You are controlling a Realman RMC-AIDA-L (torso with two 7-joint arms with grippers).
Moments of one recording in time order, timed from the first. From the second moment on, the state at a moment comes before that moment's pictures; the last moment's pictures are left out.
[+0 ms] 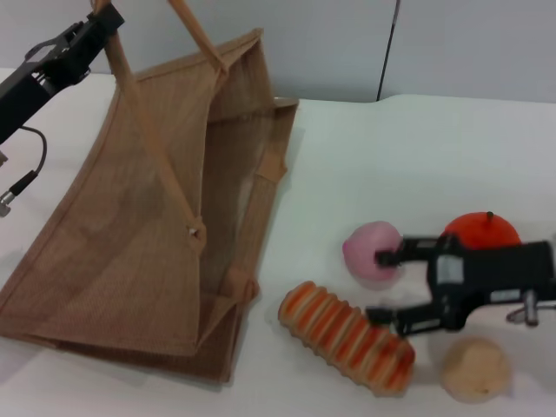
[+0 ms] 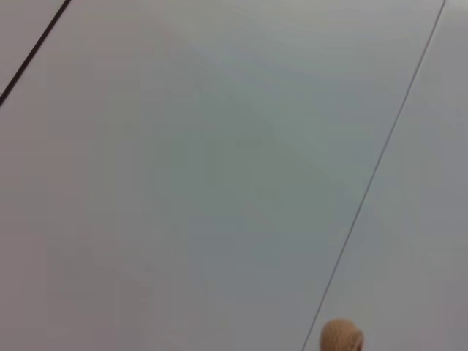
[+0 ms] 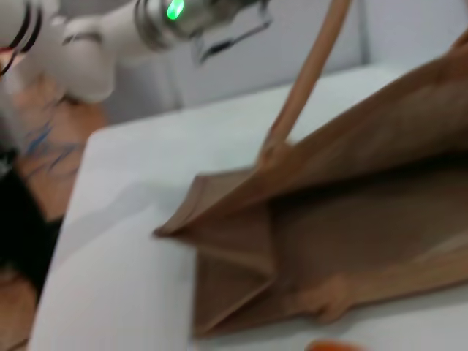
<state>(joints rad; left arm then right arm) -0.48 -2.03 0.59 0.44 -1.85 -1.51 1.76 0.57 2.02 -1.07 -0.67 -1.90 -1.52 1.37</state>
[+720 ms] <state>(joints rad) -0.48 -2.02 0.59 0.44 -1.86 -1.52 1.76 0.56 2.02 -1.54 -0.87 -1.92 -1.25 1.73</state>
